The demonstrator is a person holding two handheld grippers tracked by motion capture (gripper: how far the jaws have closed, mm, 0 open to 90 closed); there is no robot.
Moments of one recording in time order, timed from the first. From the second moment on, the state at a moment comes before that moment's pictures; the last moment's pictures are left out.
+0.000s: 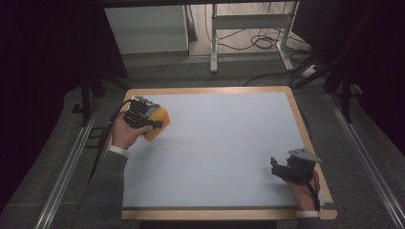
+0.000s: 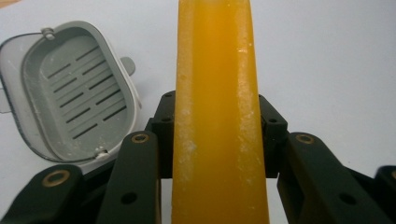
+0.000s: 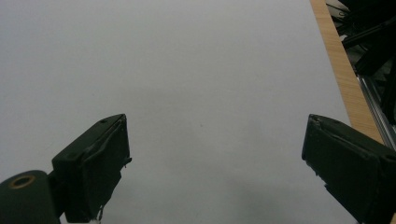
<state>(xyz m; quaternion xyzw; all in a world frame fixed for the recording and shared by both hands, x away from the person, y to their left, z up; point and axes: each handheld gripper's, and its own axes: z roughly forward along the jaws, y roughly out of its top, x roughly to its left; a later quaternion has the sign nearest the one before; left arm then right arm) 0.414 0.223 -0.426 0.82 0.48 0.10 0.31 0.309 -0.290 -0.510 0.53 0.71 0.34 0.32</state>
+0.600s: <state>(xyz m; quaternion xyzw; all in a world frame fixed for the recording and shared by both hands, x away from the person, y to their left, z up) 0.436 0.231 -0.417 0.80 0.50 0.10 0.32 0.309 -0.290 -0.511 0.53 0.71 0.34 0.32</state>
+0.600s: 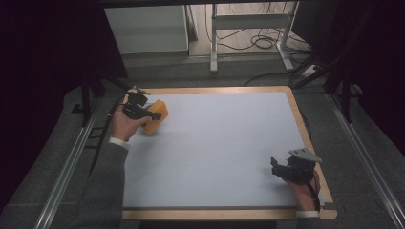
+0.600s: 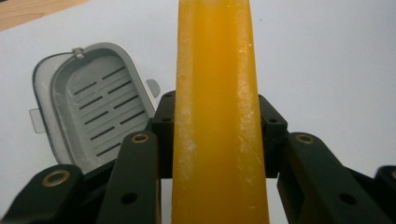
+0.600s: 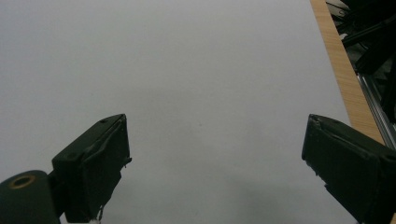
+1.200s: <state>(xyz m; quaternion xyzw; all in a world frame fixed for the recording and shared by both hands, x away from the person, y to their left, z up) 0.467 0.243 -0.422 0.77 0.54 0.09 0.32 0.309 -0.292 -0.511 0.53 0.71 0.34 0.32</state>
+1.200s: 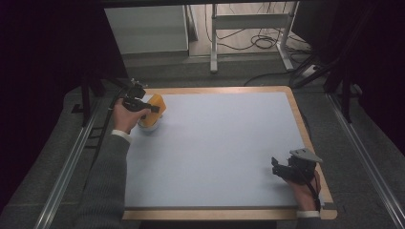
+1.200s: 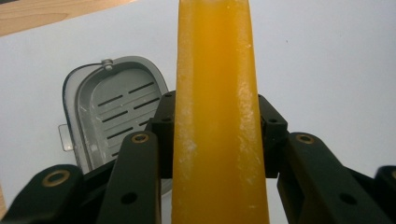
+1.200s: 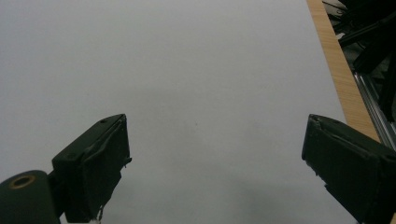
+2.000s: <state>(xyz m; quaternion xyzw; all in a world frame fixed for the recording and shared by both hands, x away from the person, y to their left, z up) 0.491 0.257 -0.438 0.75 0.58 0.09 0.31 0.309 -0.293 -0.510 0.54 0.71 0.34 0.32</state>
